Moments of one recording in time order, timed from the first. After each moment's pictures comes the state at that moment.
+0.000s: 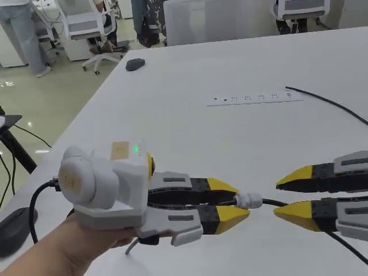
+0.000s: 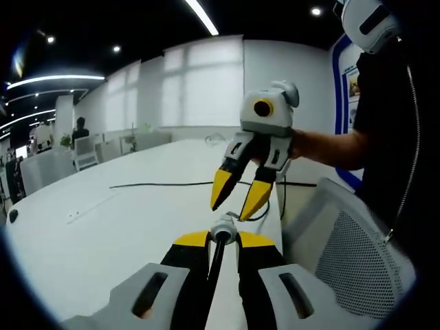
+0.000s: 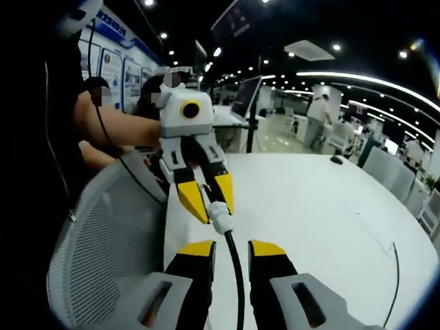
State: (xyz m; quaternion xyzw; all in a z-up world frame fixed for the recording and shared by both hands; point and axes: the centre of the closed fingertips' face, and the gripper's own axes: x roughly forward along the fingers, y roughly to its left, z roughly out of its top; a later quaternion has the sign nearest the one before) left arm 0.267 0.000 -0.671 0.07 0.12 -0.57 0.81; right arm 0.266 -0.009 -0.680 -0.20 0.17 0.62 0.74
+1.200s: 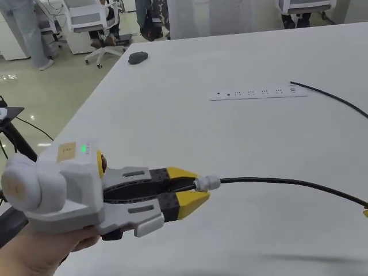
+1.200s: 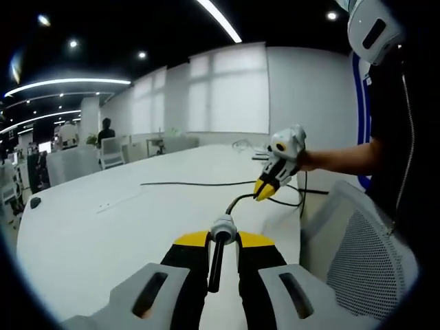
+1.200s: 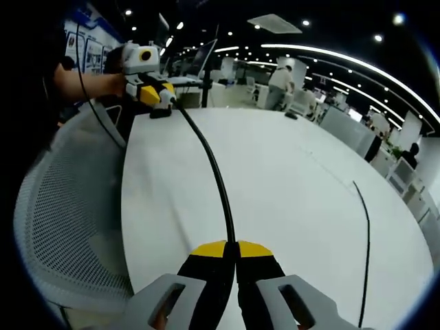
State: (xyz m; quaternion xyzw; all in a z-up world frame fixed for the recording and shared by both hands) left arm 0.279 0.055 -0.668 0.05 0.11 -0.50 0.86; right arm 0.307 -0.146 -0.748 -0.24 0.25 0.48 0.81
